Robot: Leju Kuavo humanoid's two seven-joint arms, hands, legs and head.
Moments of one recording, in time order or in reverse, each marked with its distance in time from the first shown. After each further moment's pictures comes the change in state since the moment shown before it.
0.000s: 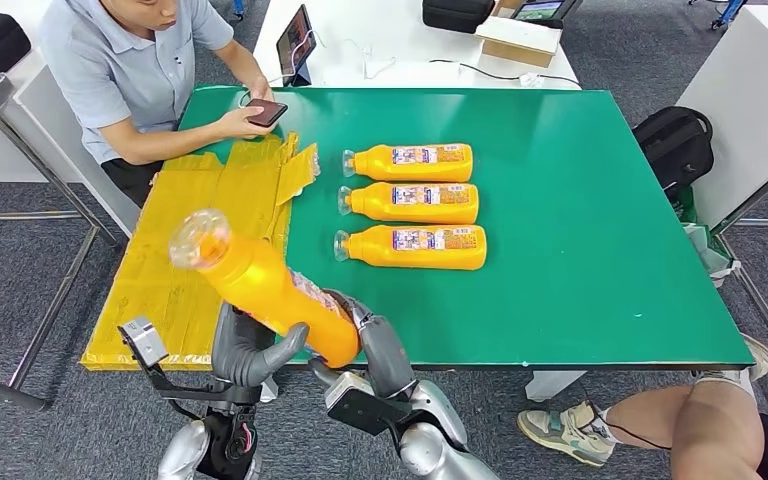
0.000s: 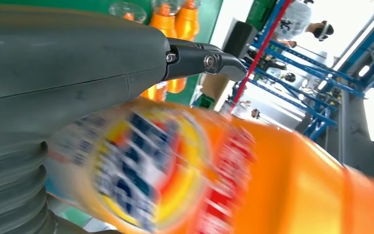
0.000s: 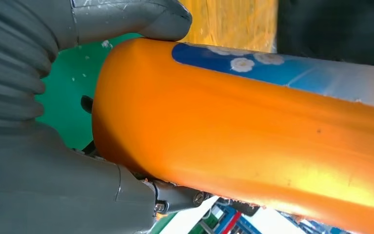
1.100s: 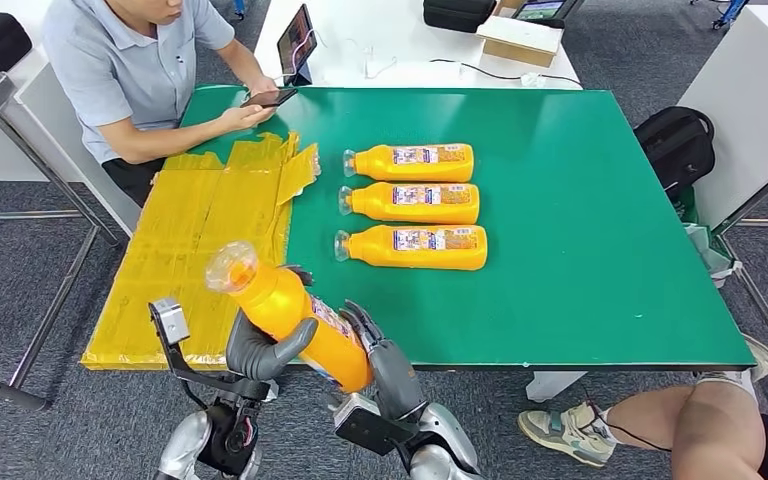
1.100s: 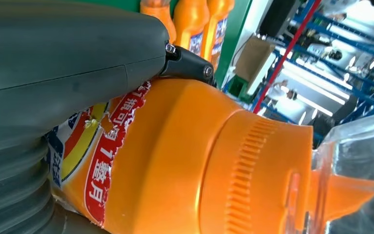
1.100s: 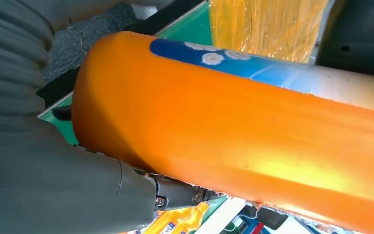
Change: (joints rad) left arm -0.045 0.028 -0.021 0.080 0.037 -0.105 0.163; right arm 0.057 -0.017 -0.030 0.028 0.029 -0.050 -0.003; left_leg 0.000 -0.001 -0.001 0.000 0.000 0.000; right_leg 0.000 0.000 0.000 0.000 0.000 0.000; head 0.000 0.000
